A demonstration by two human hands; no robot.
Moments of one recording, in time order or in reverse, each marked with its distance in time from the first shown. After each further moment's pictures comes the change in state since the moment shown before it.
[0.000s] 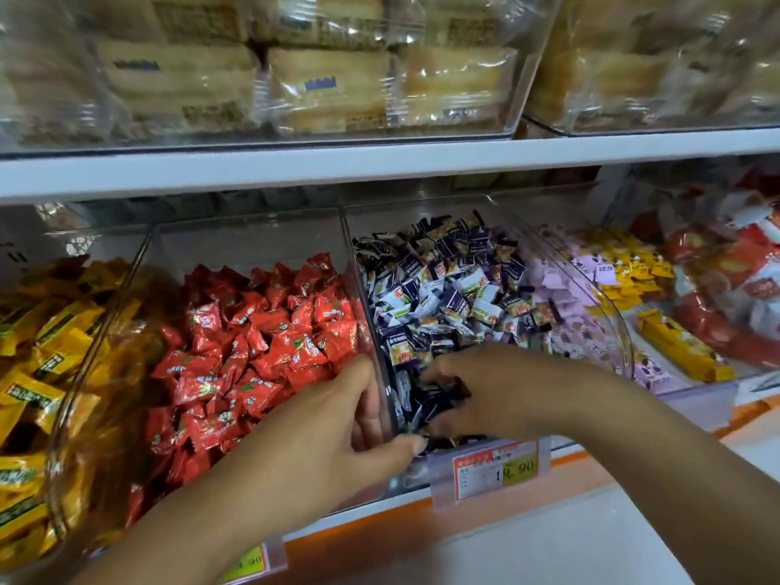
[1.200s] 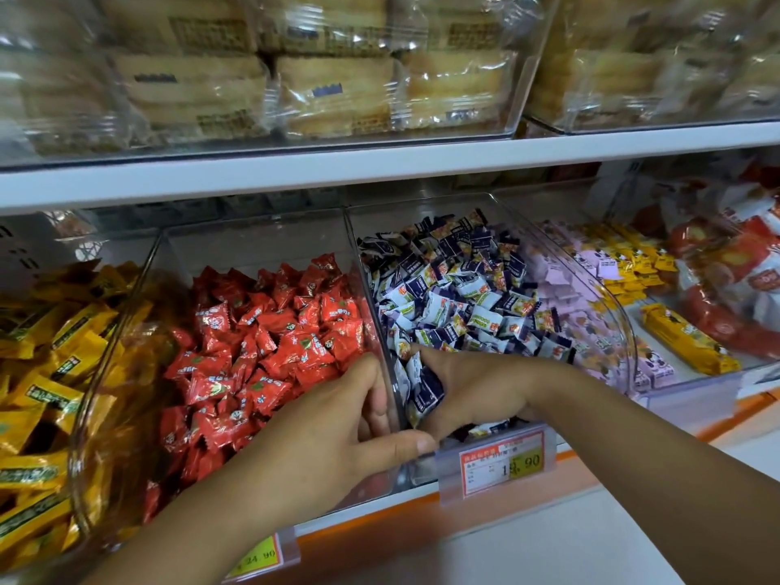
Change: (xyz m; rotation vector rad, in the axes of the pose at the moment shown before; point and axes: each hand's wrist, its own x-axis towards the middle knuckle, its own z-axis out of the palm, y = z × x) left_hand 0.000 -0.003 -0.001 -0.067 -0.038 0.002; right_hand 0.032 0.003 0.015 0.408 -0.134 0.035
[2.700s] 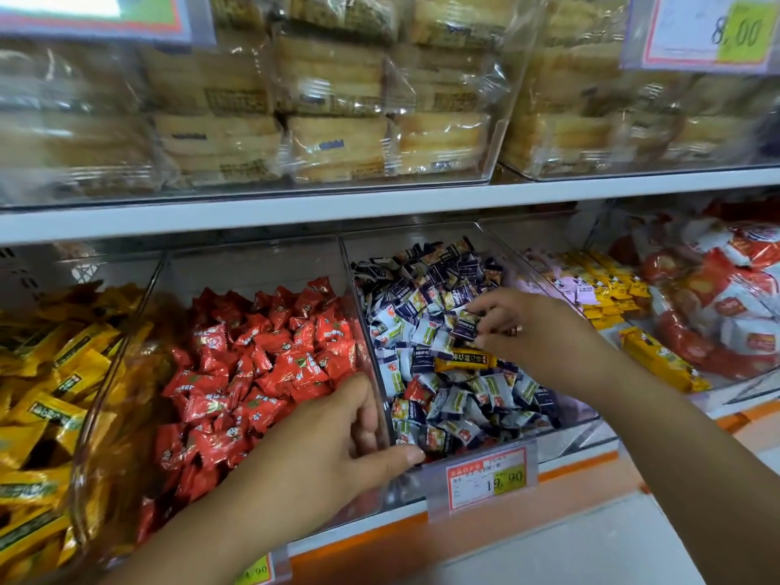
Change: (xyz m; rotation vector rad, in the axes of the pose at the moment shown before) left_hand -0.004 -0.002 0.001 0.001 0.065 0.022; right_hand -0.040 0.032 -0.039 -0.052 0.750 -0.103
